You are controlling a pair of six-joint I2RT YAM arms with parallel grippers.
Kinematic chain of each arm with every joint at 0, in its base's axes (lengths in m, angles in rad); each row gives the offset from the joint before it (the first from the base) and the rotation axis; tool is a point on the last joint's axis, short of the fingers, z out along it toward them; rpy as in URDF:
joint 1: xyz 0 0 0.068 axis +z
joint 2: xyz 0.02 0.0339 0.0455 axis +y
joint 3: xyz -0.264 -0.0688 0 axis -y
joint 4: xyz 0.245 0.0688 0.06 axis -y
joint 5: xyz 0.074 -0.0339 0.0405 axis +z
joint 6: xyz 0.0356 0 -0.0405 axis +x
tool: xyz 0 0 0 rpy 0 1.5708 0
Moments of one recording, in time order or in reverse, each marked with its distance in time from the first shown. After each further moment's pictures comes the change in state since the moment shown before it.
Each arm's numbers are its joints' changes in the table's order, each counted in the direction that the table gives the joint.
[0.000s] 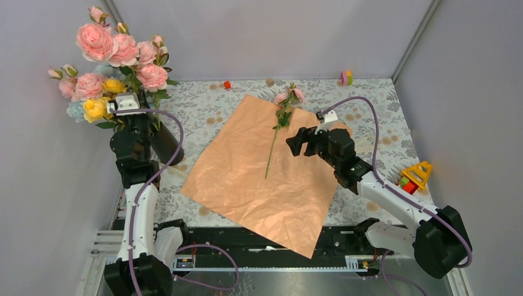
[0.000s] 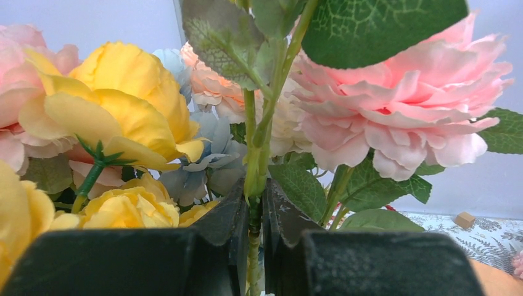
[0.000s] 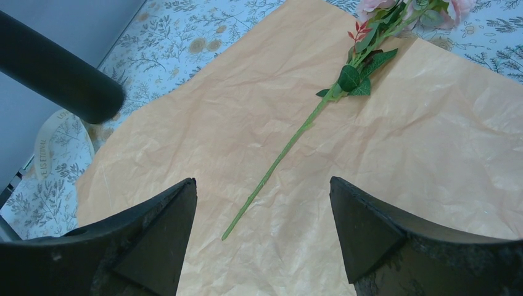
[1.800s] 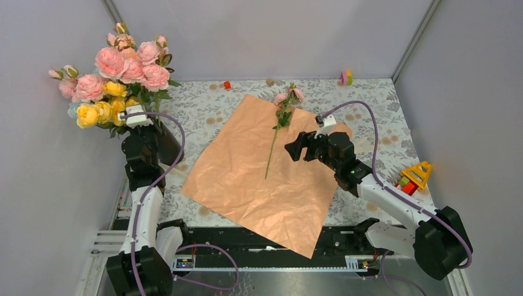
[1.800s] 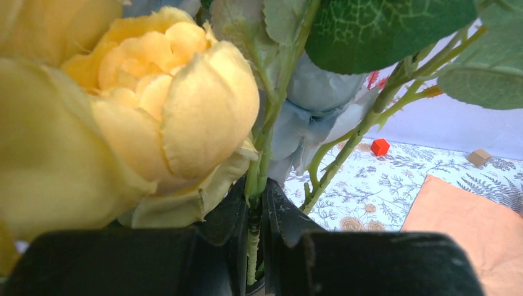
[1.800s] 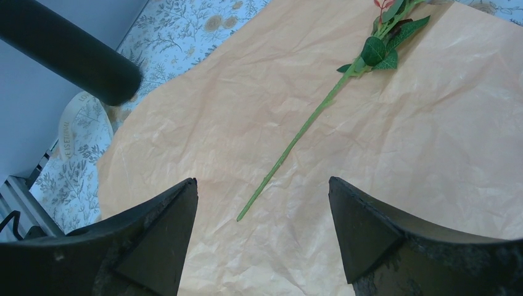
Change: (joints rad) left arm 0.010 0.014 -0.159 -0.067 0.056 -0.061; right arm -0.002 -0.010 -0.043 0.008 0.071 0.051
